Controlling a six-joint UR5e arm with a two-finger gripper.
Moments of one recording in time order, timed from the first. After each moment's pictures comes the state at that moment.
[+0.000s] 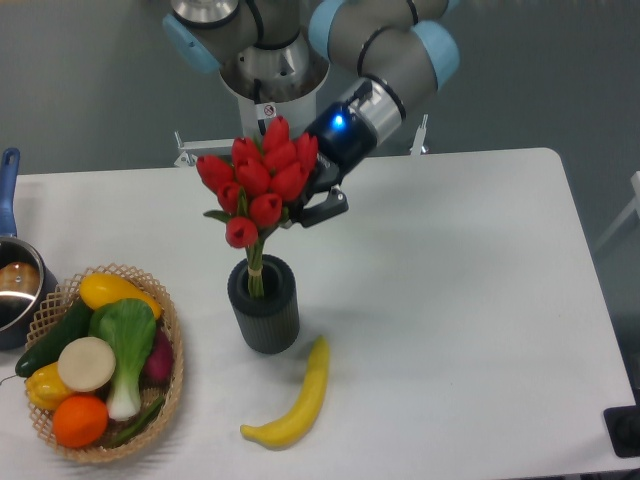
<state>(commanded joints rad) 2.73 -1.56 -2.02 -0.88 0.23 1.34</state>
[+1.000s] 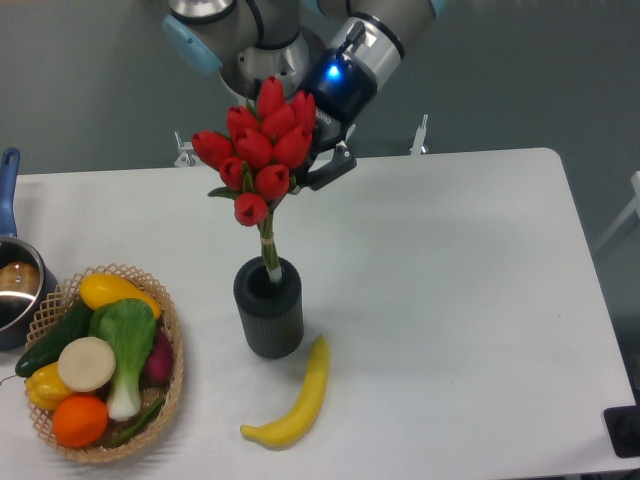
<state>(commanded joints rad) 2.73 -1.44 -1.97 -0.88 0.35 1.07</state>
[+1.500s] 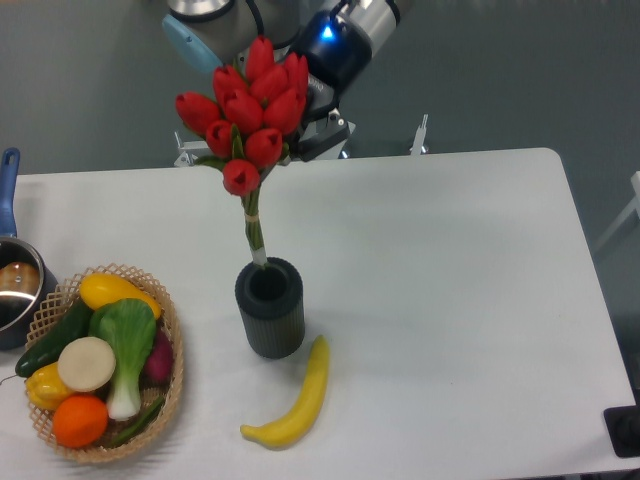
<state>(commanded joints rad) 2.73 -1.43 -1.86 -0.88 0.34 0.91</state>
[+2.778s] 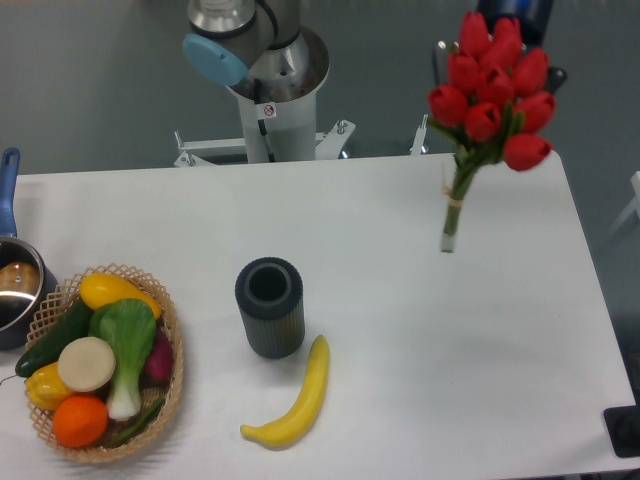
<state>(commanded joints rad) 3.06 -1.61 -1.80 -0.87 0.44 1.10</state>
